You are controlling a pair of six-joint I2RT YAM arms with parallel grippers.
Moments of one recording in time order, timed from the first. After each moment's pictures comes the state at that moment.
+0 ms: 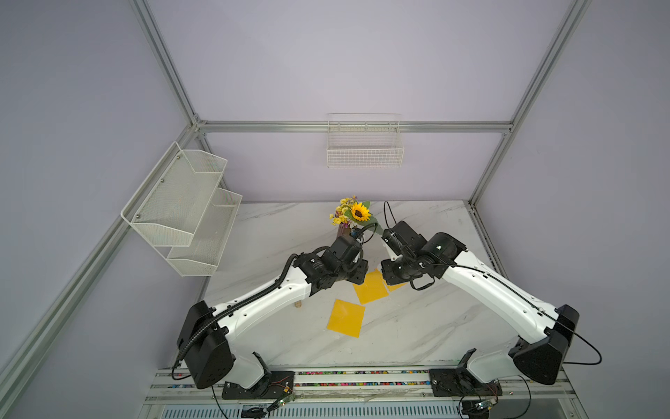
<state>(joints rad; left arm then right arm) -0.84 1.43 1.26 -0.53 -0.06 -0.44 0.75 1.43 1.50 -1.13 0.08 0.47</state>
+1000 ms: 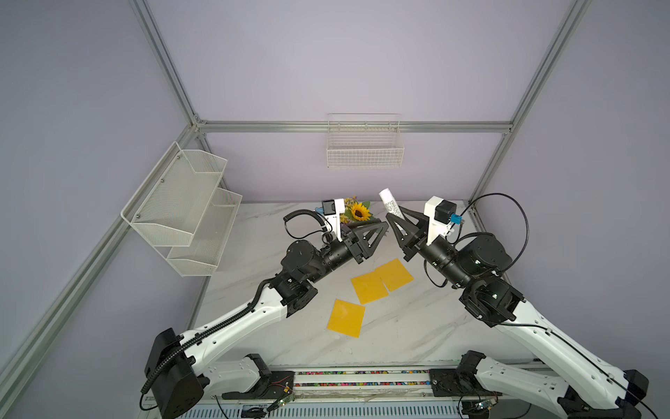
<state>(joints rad) -0.83 1.20 1.01 0.62 0.22 -0.83 0.74 0.98 1.09 0.15 -0.01 0.01</state>
